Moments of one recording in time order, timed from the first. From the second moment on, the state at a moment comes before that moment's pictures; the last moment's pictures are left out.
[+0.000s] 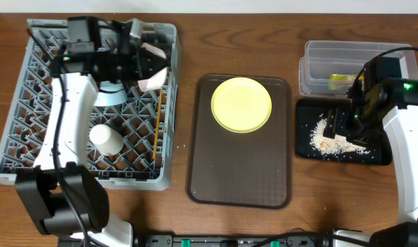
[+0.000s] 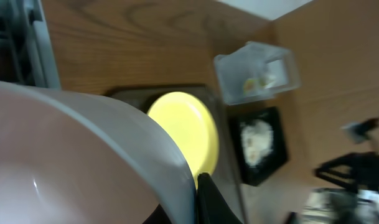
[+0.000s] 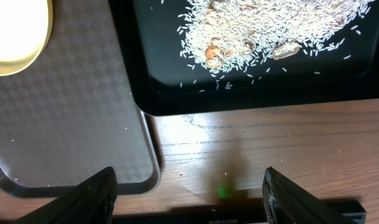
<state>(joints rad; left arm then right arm) 0.11 1.74 1.52 -0.78 0.94 -0.07 -0.09 1.49 1.38 -1.40 -0.08 0.18</state>
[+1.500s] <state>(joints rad) 0.44 2.08 1.52 -0.53 1.32 -0.26 -0.09 1.49 1.38 -1.42 -0.08 0.18</state>
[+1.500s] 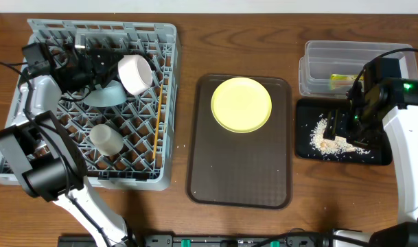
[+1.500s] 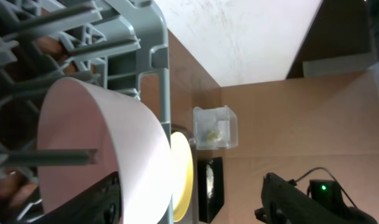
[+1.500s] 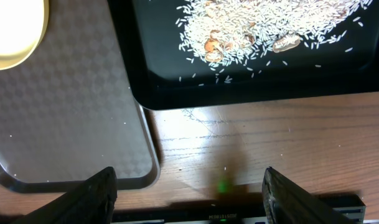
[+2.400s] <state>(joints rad) -0.19 1.65 1.51 -0.91 0.33 -0.24 -0.09 1.49 1.38 -1.42 -0.01 0.23</state>
